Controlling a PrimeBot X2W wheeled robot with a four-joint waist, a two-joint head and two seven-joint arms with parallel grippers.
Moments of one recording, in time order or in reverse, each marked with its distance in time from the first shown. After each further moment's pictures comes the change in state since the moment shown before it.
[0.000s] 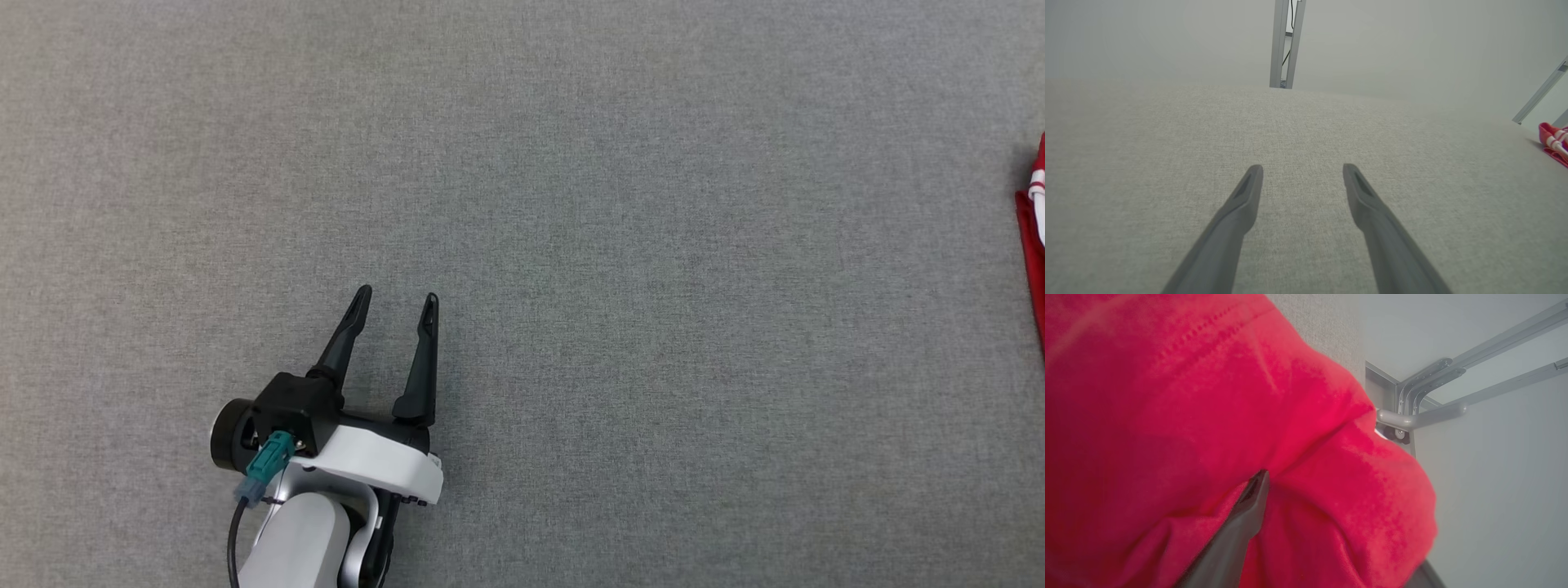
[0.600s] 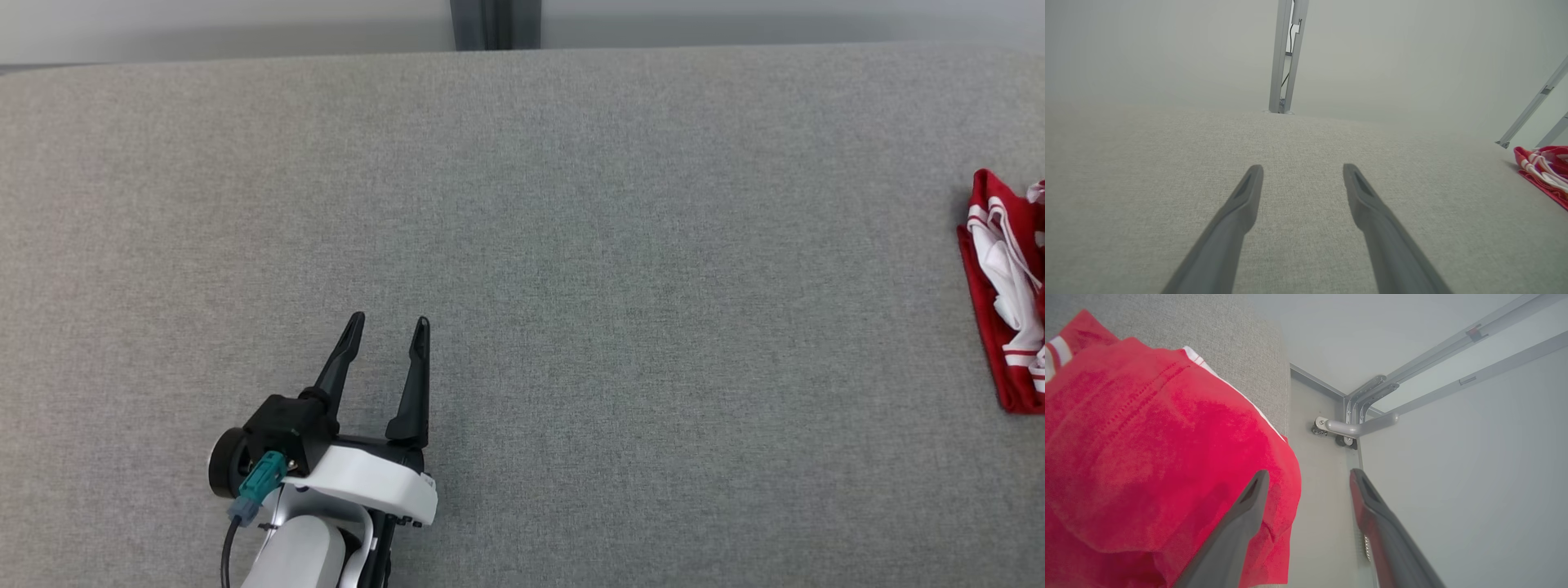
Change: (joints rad) left arm 0.032 0.000 0.010 0.008 -0.032 0.003 0.000; right arm -0.084 -0.030 0.057 0.035 -0.047 0.000 0.085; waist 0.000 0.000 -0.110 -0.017
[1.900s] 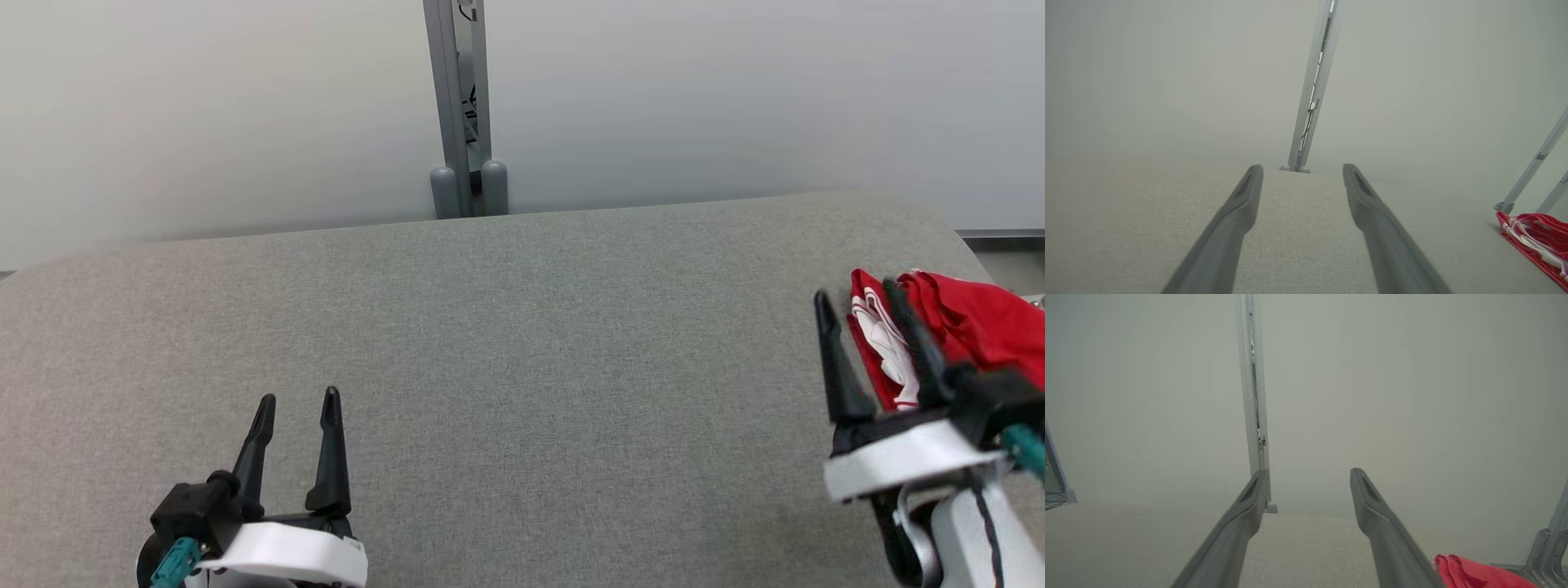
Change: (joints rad) left arm 0.204 0.000 0.178 -0.077 -0.027 -0.010 0.000; right arm 0.770 0.706 -1.041 -0.945 -0.582 0.000 -0.257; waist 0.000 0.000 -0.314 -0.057
